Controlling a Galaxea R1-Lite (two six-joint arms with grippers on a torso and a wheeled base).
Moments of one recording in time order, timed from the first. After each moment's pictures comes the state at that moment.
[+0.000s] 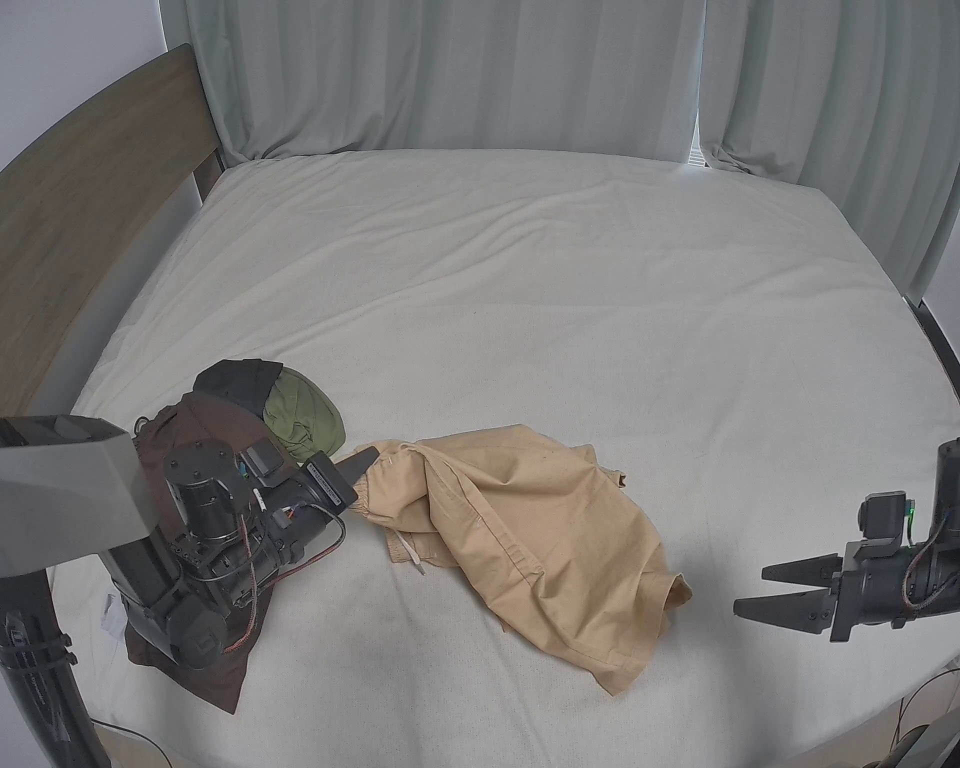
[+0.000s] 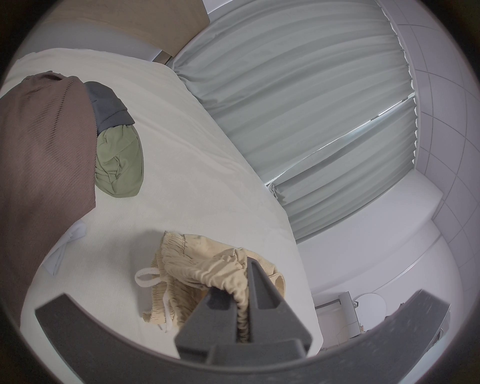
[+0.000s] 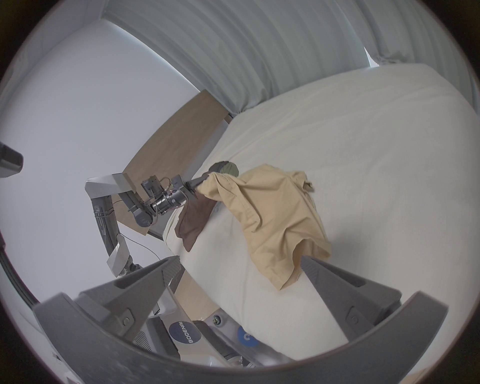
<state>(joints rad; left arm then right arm) -0.36 2.12 -0.49 -1.55 -0.19 -0.83 0.25 1.28 -0.33 -0.39 0.60 0.19</state>
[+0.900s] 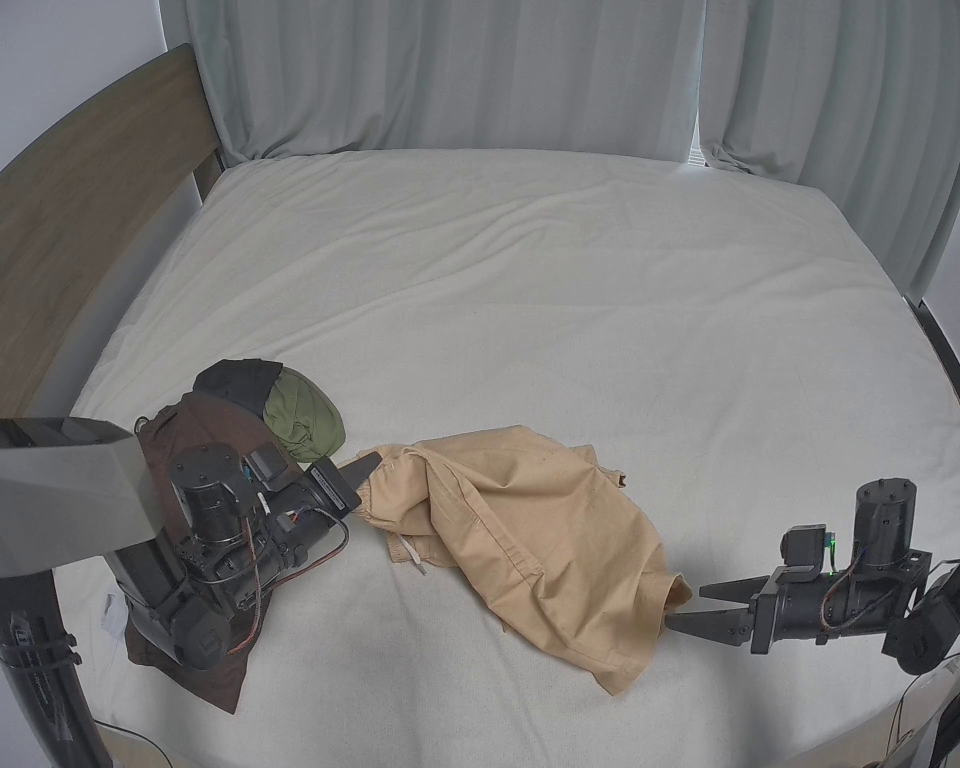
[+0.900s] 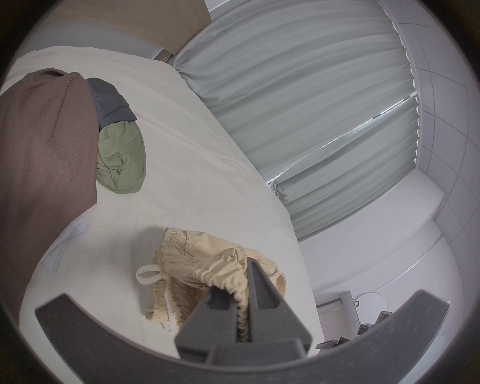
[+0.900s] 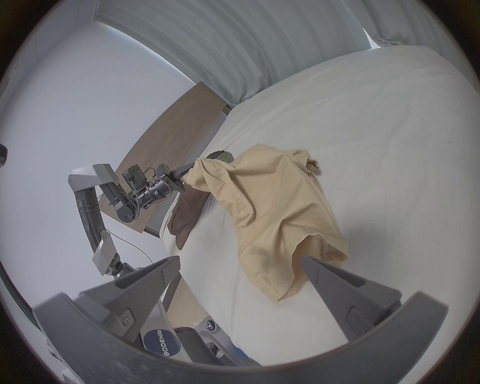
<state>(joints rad) -0.36 2.14 -0.50 -1.55 -0.18 -0.83 0.30 1.72 -0.17 -1.00 0.60 0.24</state>
